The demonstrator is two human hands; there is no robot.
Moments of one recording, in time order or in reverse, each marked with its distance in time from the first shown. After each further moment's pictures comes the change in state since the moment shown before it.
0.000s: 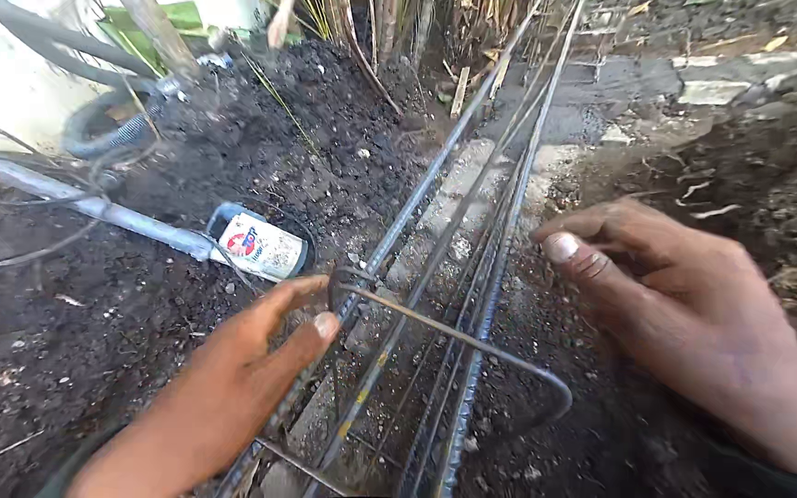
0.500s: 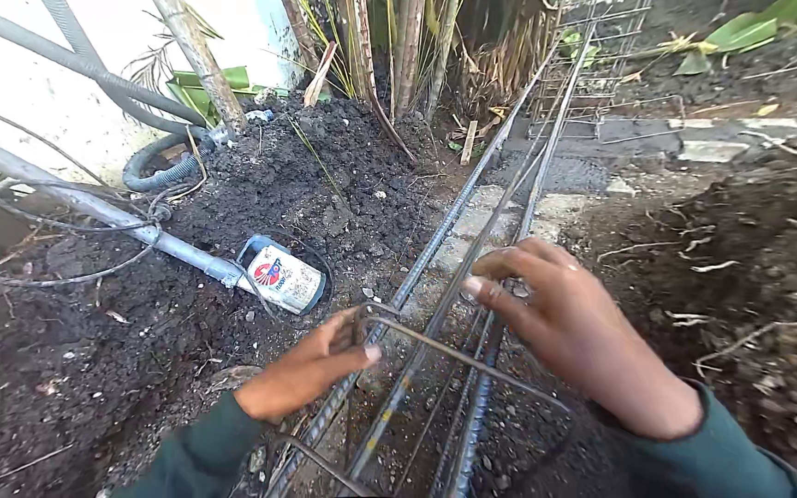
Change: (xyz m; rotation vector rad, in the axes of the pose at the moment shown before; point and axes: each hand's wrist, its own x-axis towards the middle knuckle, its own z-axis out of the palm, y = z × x) left_hand 0.039 -0.034 0.019 -0.441 -0.262 -0.045; right_hand 0.026 -0.011 0.040 -0.107 -0.068 -0.097
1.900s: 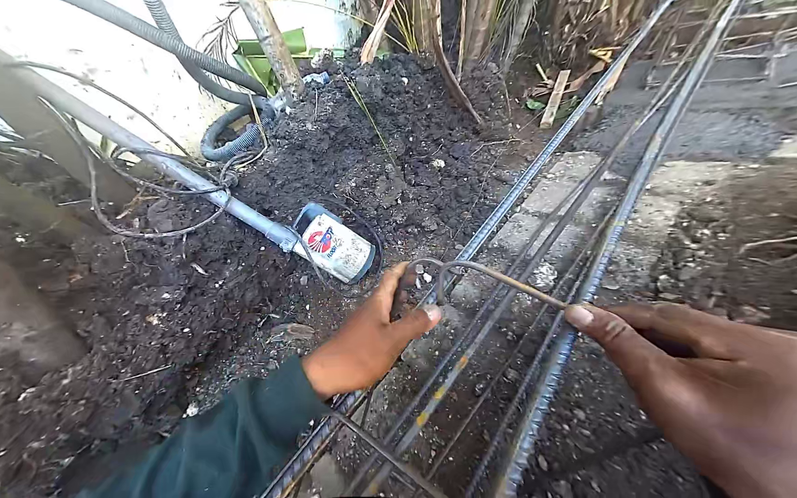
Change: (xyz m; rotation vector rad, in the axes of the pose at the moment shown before) left_hand -0.002 0.008 0.018 0.141 0.190 -0.029; right_hand -0.052 0.005 0.016 0.027 0.115 0.143
